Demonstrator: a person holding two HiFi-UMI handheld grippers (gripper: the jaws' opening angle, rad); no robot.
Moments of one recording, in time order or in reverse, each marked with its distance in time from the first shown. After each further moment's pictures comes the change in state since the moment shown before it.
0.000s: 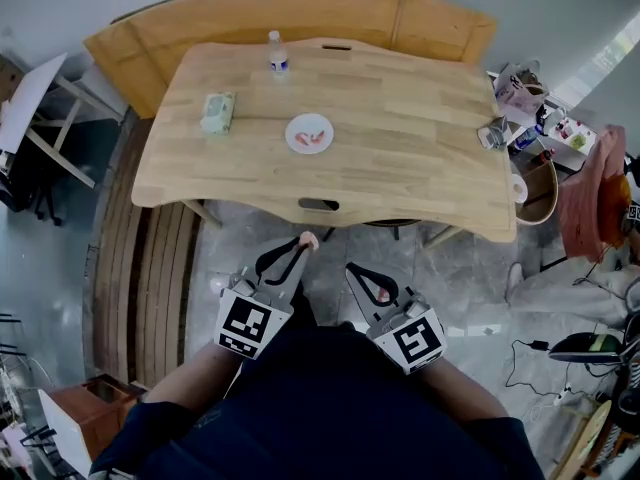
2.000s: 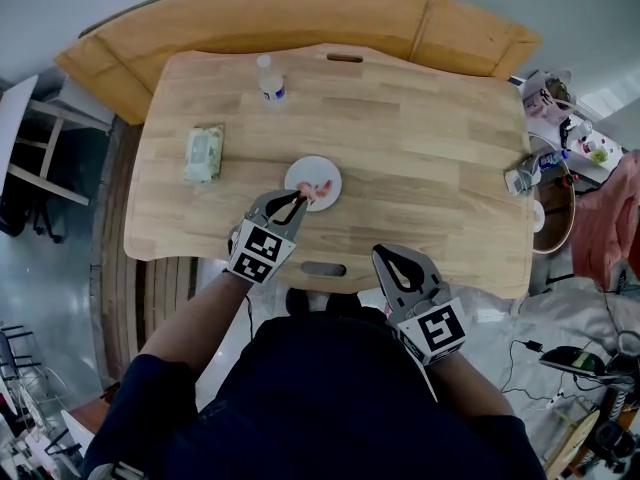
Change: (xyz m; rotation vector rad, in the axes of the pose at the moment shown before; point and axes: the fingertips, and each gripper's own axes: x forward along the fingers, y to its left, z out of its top) left arm 0.257 0.235 -0.060 0.048 0.235 -0.045; right arm 0.154 -0.219 0.018 0.127 0.077 -0.087
